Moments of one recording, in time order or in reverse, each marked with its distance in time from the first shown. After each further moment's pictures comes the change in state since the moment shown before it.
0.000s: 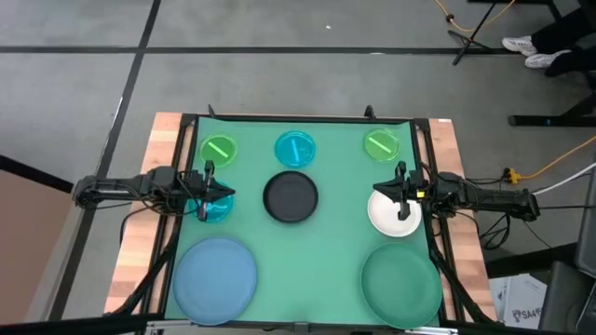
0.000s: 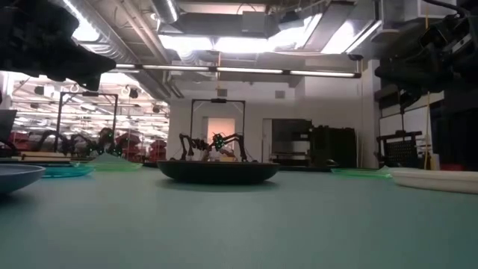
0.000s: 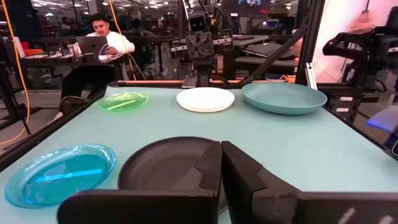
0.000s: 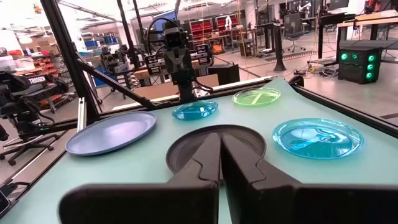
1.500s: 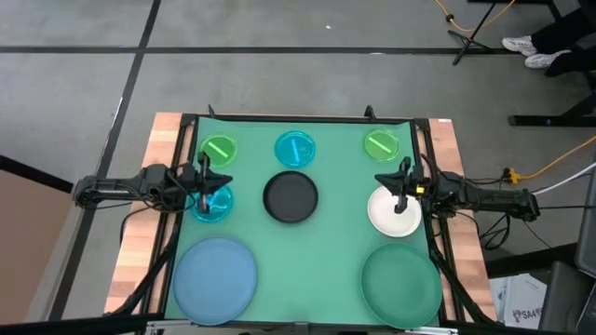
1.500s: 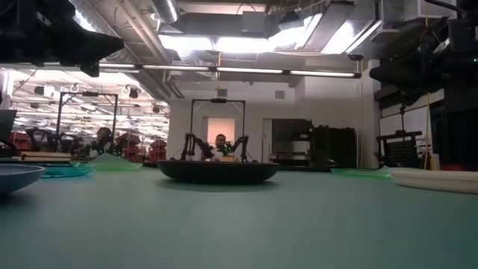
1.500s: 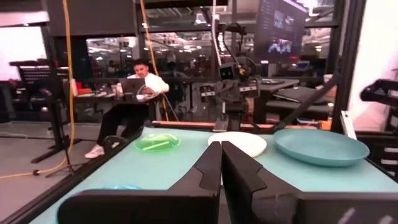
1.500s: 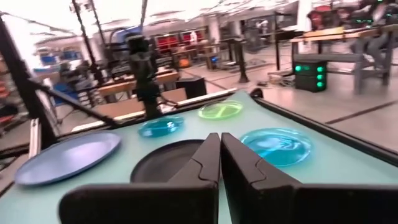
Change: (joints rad) left arm 0.000 0.000 0.000 0.184 -0.147 0.024; right arm 0.000 0.000 -0.001 0.043 0.169 -0.004
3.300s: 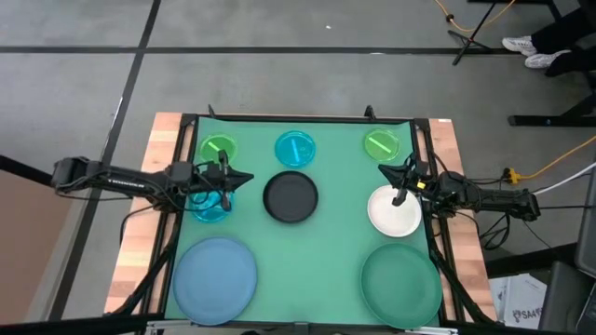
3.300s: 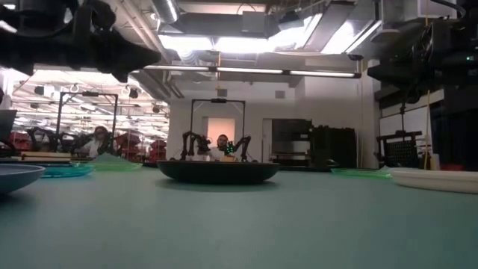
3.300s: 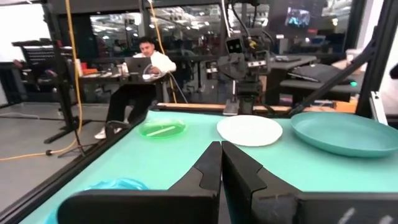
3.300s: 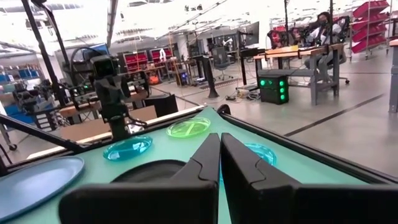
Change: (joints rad) left arm 0.058 0.742 0.069 0.573 0.026 0.011; right arm 0.000 0.007 0.000 0.060 0.145 -0.027
